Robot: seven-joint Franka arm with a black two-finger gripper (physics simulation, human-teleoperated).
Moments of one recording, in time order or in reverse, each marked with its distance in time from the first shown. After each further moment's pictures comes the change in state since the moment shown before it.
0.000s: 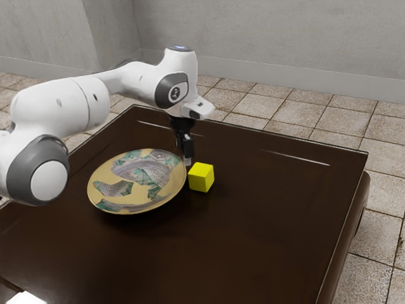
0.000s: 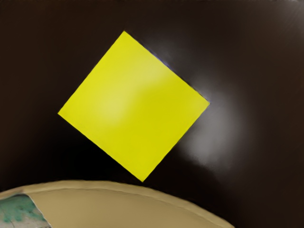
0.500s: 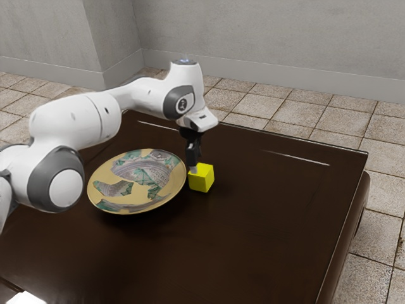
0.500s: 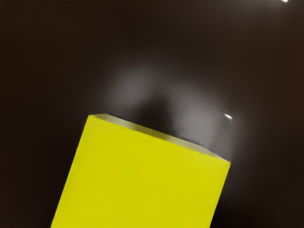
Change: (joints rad) arm 0.055 0.180 -0.097 0.174 -0.003 0.025 0.381
